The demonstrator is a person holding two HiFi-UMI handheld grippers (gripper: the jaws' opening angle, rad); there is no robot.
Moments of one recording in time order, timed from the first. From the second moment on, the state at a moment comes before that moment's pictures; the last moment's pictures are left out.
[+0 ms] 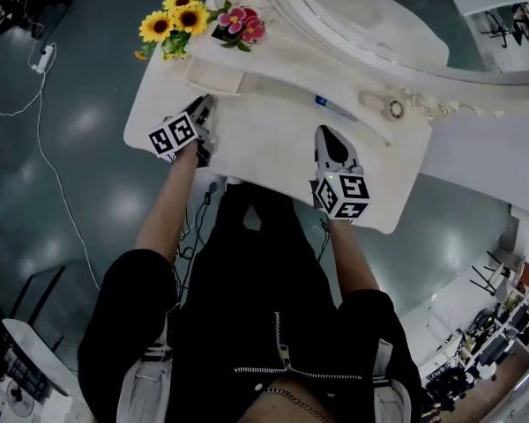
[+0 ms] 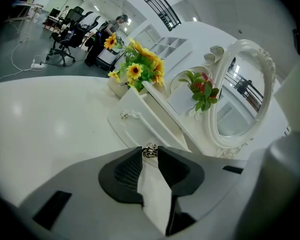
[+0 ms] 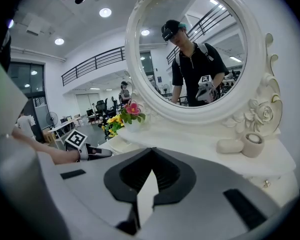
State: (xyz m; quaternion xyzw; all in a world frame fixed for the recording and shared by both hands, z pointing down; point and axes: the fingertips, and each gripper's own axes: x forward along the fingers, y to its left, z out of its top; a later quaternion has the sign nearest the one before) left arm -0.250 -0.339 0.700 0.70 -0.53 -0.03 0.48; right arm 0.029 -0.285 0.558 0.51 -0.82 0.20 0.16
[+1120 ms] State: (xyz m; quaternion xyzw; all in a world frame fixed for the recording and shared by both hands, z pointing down) left arm -0.245 -0.373 0.697 0.70 -0.53 -0.03 0.48; right arm 0.037 -0.290 0.559 0.51 -0.82 0.21 0.16
